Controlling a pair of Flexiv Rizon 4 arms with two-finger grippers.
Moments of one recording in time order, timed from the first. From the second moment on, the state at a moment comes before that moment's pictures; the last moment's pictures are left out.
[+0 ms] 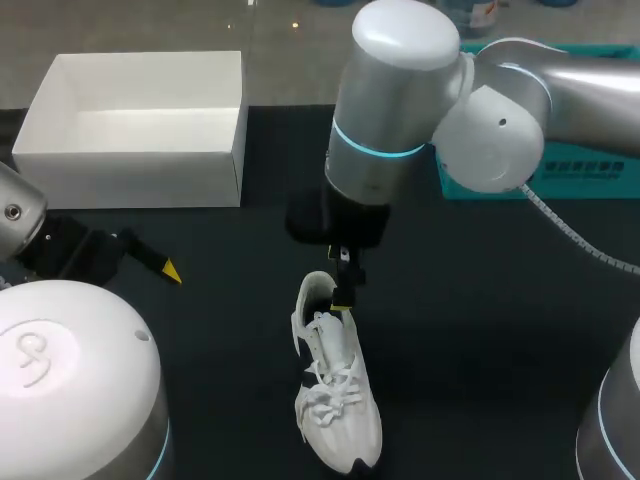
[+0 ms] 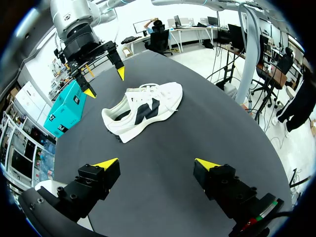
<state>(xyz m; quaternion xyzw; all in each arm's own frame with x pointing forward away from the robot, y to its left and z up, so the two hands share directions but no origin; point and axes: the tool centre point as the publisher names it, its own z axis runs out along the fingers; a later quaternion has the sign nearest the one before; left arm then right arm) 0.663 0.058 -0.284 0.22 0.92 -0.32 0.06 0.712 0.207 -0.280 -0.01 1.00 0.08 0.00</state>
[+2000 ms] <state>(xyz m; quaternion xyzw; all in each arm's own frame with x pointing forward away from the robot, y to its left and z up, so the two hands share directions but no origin) 0.663 0.058 -0.284 0.22 0.92 -0.32 0.06 0.761 0.229 -0.359 0.01 1.00 0.07 -0.01</state>
